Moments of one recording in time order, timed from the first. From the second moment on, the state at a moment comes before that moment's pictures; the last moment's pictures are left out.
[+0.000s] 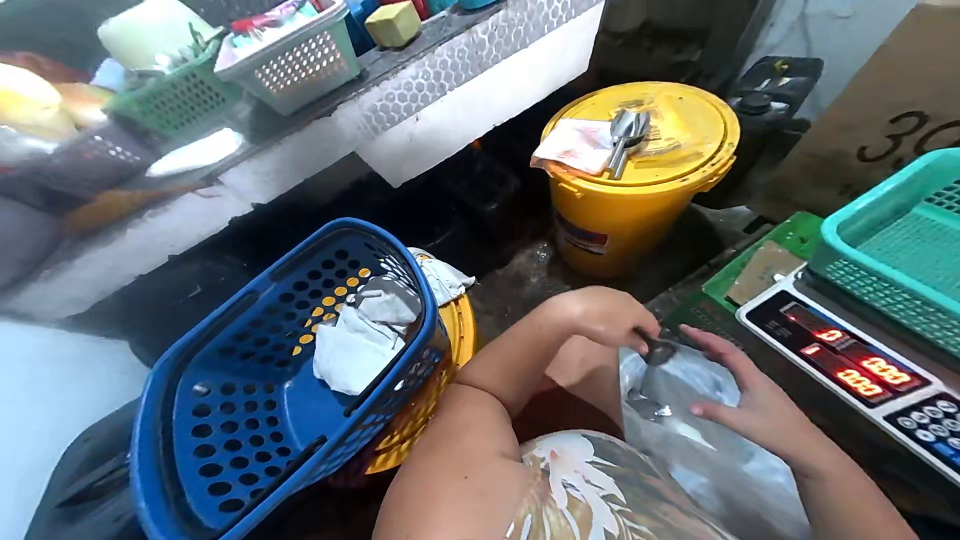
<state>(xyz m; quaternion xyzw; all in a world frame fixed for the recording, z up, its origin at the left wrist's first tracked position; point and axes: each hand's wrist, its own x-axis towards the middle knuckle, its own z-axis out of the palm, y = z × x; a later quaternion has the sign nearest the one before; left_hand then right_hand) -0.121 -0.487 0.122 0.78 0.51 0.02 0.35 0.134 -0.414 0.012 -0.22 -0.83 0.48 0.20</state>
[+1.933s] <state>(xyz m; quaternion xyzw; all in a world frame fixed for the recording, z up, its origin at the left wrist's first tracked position) -0.540 -0.474 0.347 0.08 0.73 0.65 -0.21 0.125 -0.299 0.131 -0.24 -0.84 0.48 -0.05</state>
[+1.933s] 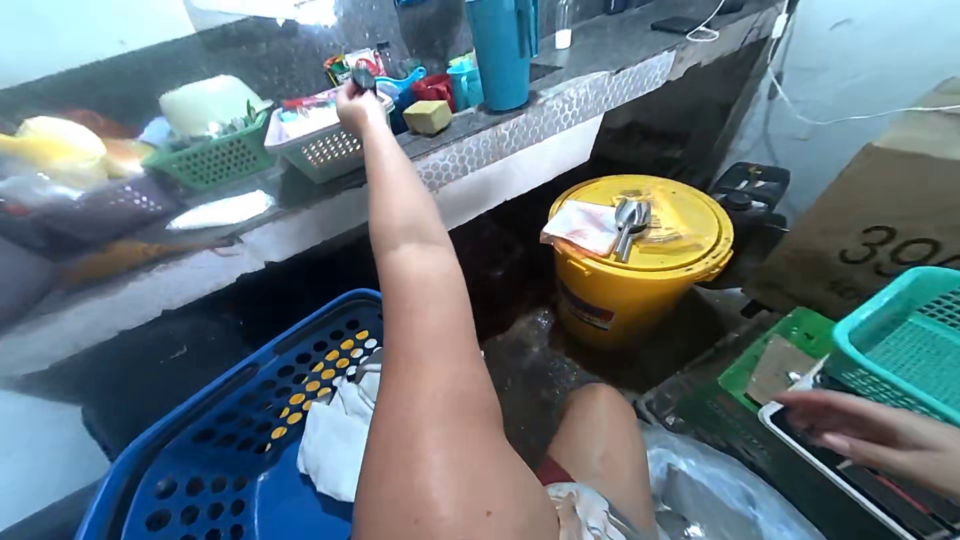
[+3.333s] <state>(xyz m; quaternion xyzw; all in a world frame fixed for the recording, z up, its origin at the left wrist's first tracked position) -0.554 -0.469 0.304 0.07 0.75 0.63 -0.20 0.149 -0.343 0.056 -0.49 -0.67 0.56 -0.03</state>
